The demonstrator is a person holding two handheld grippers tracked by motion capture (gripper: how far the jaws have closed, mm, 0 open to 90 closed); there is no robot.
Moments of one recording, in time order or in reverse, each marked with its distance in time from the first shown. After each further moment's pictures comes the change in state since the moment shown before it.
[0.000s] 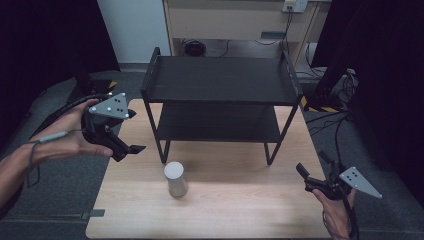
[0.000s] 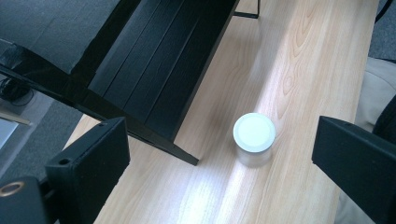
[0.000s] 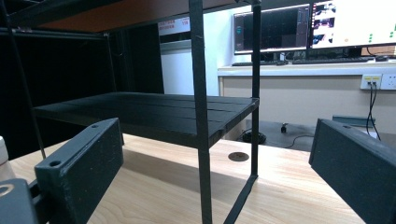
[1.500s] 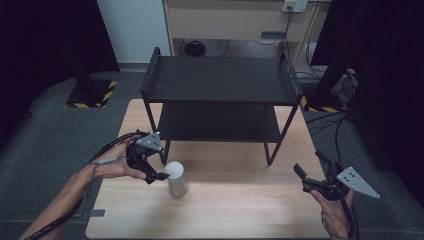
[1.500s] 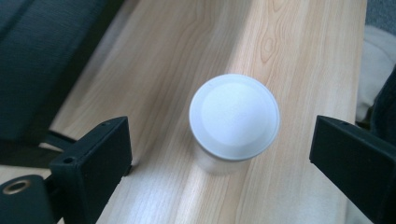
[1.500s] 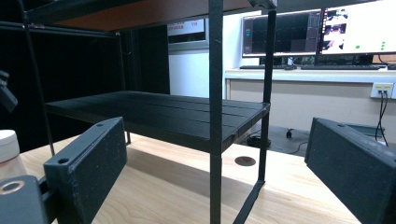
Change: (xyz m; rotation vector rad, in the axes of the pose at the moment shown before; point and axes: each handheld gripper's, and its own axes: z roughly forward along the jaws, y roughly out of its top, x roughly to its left) left arm 0.012 -0.068 0.152 0.037 -0.219 -0.063; right arm 0.003 0.002 0.003 -0.004 0.033 -0.033
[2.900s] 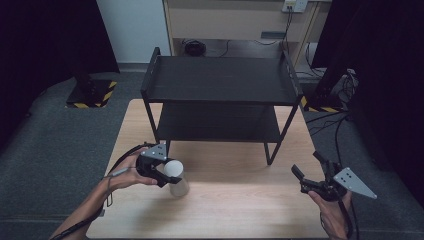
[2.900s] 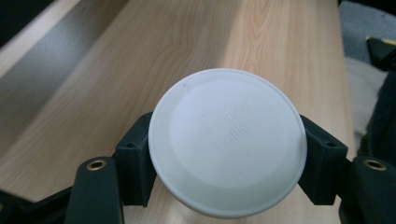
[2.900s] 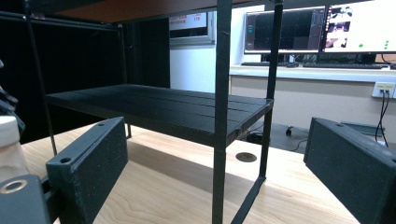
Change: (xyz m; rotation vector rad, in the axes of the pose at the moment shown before) left arm 0.012 -0.046 0.040 -0.195 -0.086 -0.008; right arm 0.003 0.000 0.001 0.020 0.005 -0.023
